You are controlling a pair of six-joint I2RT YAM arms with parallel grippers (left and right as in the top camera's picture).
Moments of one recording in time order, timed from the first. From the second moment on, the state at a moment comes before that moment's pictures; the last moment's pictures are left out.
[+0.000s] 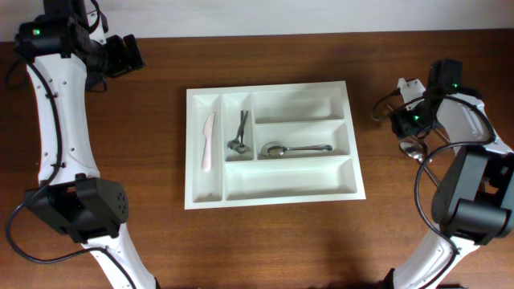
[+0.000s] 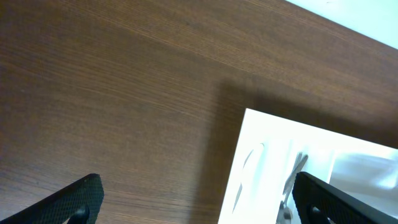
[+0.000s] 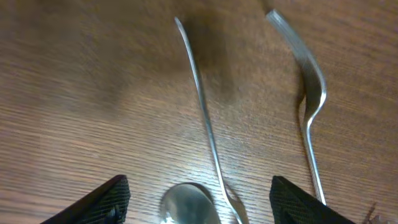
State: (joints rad) left arm 0.15 2.12 2.36 -1.35 0.14 -0.20; right arm -0.29 2.03 1.50 -0.75 -0.01 -0.57
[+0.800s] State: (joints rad) left arm 0.15 2.12 2.36 -1.35 0.14 -0.20; right arm -0.31 2.13 1.50 -0.74 0.00 -0.56
